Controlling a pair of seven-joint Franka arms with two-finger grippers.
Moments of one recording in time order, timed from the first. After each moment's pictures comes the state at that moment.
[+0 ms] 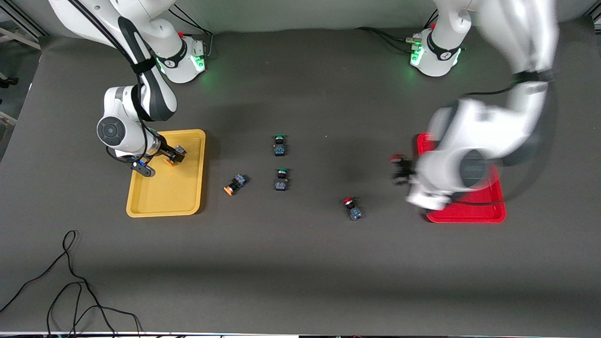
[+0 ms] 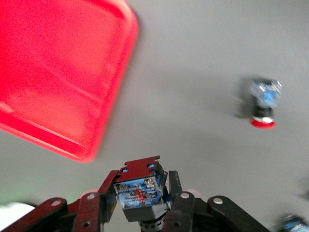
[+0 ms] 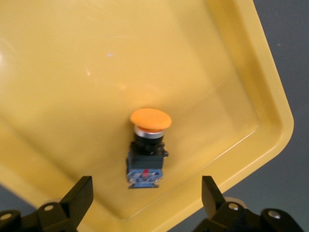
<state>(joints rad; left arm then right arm) -0.16 0.37 -0.08 -1.56 -0.05 1.64 -0.59 0.64 0.16 -0.53 -2.42 0.06 2.27 0.64</state>
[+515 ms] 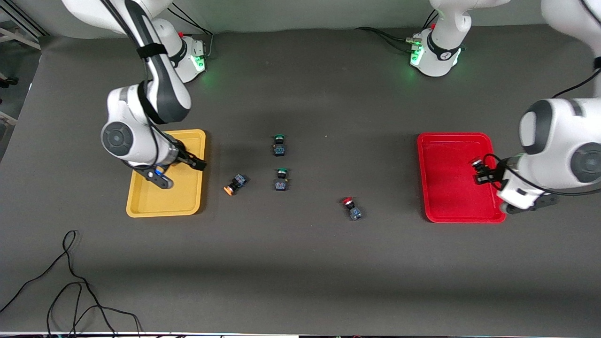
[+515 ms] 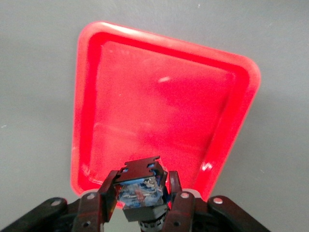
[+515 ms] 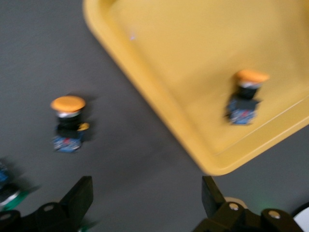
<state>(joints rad) 0.06 0.29 -0.08 -1.92 0.06 1.97 -0.28 0.75 0.24 -0.48 -2.07 0.28 2.01 0.74</state>
